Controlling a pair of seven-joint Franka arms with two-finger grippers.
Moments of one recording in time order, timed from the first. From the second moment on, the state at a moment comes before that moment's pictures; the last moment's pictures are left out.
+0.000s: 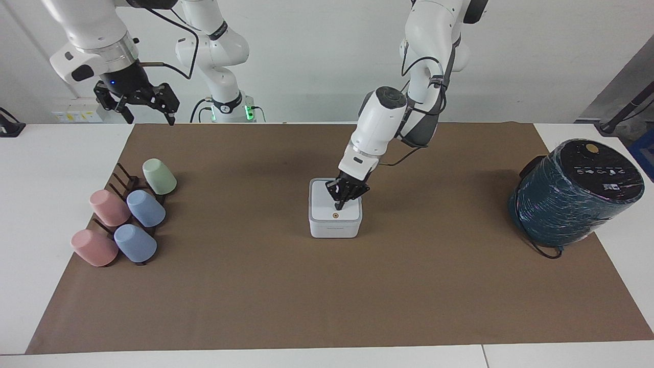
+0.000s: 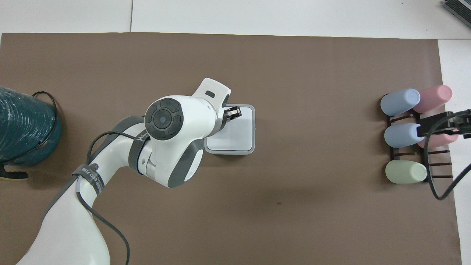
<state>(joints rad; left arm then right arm) -0.43 0.30 -0.20 -1.83 -0.14 2.47 -0.73 0.11 -0.05 -0.12 -1.56 -0.03 1.46 0.04</state>
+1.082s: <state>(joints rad) -0.24 0.31 -0.18 -1.47 -0.07 1.91 -0.61 0.11 -0.05 -0.12 -1.56 -0.03 1.46 0.04</state>
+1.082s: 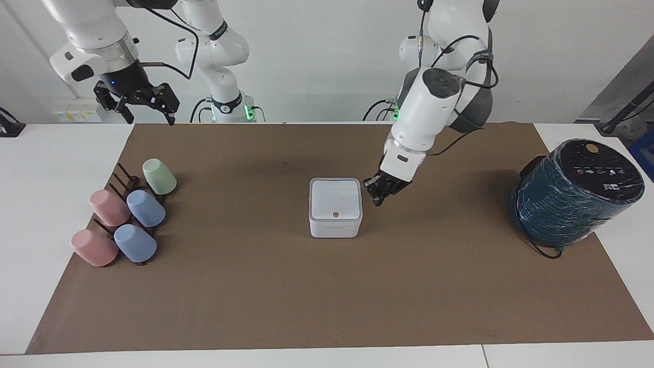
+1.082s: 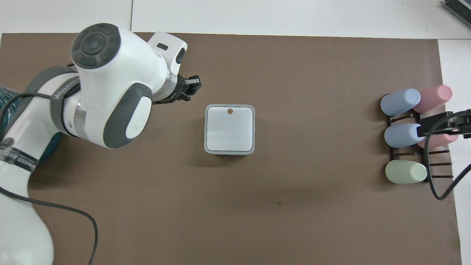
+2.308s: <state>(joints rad) 0.11 0.16 -0.17 -1.38 0.03 1.50 0.02 0.11 -0.05 -0.12 -1.56 -0.03 1.46 0.04</state>
